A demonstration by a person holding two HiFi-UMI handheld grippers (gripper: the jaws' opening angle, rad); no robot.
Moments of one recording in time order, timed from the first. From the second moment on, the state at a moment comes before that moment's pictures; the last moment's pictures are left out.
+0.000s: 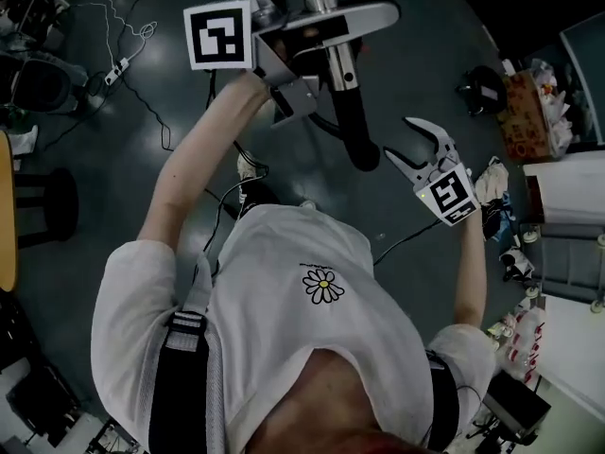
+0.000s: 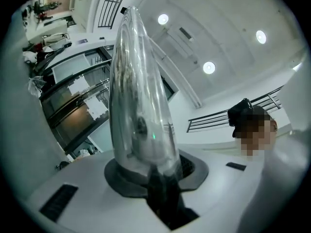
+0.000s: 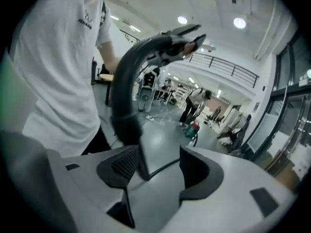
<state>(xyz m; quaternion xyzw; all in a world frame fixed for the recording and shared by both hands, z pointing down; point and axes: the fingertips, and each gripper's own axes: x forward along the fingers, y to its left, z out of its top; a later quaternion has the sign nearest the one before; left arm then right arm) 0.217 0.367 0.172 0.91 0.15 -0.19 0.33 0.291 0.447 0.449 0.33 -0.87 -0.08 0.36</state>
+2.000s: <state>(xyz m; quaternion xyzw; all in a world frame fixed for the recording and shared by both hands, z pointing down) 0.316 0.369 0.219 0.90 0.03 -0.21 0.39 0.378 0.548 0.382 0.57 -0.78 0.07 0.26</state>
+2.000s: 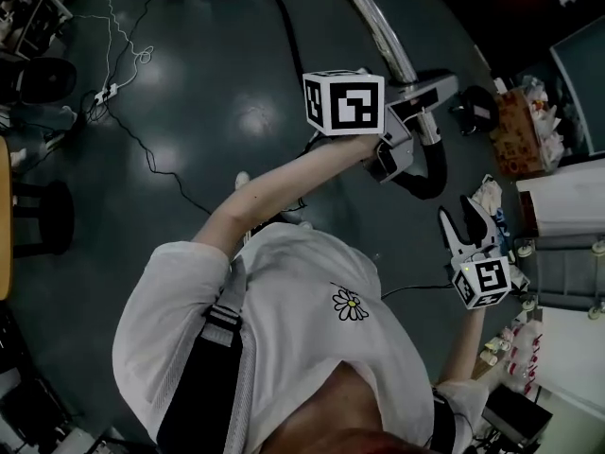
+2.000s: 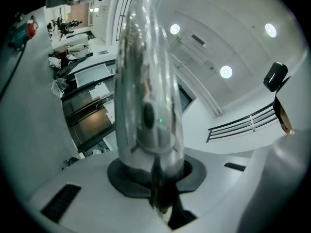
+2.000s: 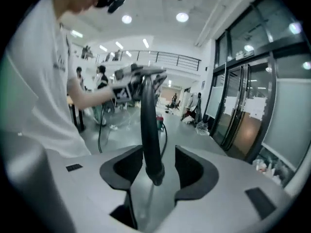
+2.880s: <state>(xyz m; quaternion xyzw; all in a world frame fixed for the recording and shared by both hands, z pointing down) 0.448 0.531 0.293 0.90 0.22 -0.03 0.37 0.313 0.588 0.455 0.30 -0.85 0.26 0.35</state>
